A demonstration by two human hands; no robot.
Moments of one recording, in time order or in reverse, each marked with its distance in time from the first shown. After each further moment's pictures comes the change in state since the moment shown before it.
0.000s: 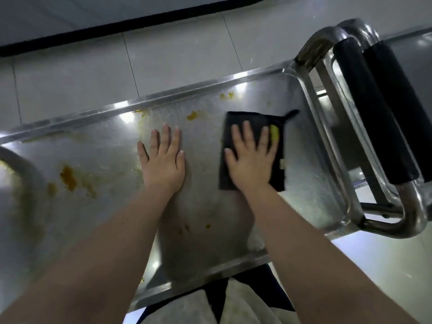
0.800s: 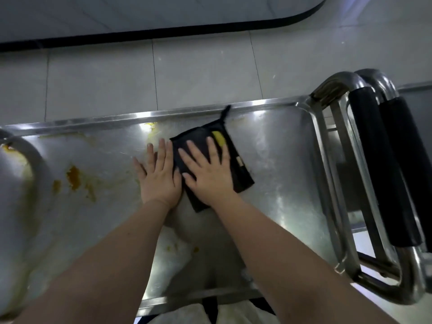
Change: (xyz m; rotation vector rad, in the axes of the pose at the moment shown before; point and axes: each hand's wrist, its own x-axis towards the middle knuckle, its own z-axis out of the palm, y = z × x) left_hand 0.007 0.008 -0.008 -0.007 0.005 -0.156; right_hand 0.042 -0.062 -0.007 -0.026 -0.083 -0.551
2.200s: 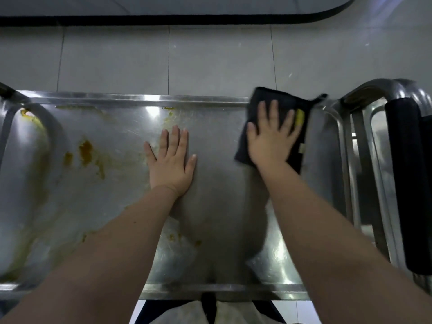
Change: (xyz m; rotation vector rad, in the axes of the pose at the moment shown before) left_hand 0.026 0.012 -0.001 0.023 -0.040 -0.031; right_hand 0.055 0.110 -0.023 -0.020 0.106 0.510
